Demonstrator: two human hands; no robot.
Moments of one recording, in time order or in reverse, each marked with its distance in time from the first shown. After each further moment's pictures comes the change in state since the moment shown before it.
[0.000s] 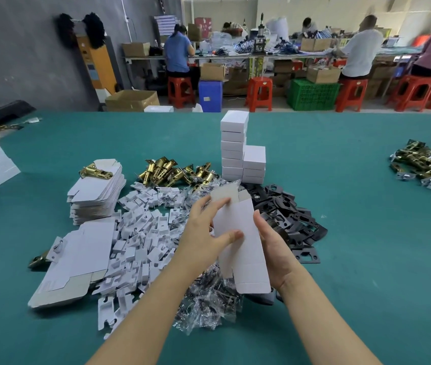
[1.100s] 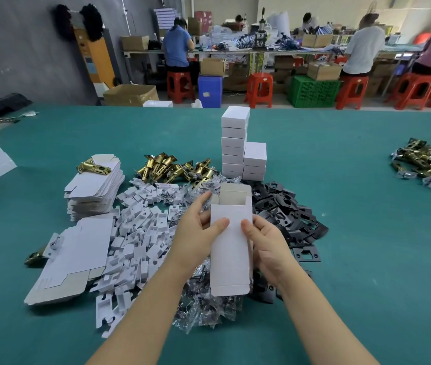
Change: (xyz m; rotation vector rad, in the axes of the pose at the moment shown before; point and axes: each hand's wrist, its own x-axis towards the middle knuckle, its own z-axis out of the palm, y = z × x) left_hand 0.001 -0.003 -0.003 -0.531 0.042 -0.199; right_hand 0.006 0.007 0.000 -0.121 0.193 -0.246
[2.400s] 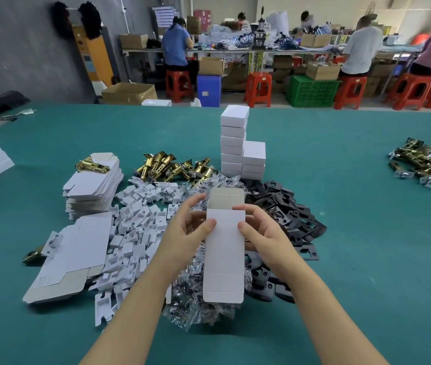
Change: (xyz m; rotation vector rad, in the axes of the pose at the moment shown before) left_hand -0.008 -0.005 -0.024 -0.043 -0.069 0.038; right_hand -0.006 -0.015 -0.002 -0.372 -0.131 -0.133
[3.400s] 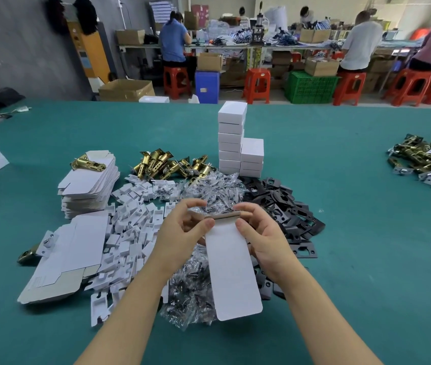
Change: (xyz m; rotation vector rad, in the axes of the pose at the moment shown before) left_hand 0.007 -0.005 -0.002 0.157 0.030 0.094; right_hand -0.001 0.006 0.005 0.121 0.077 -0.002
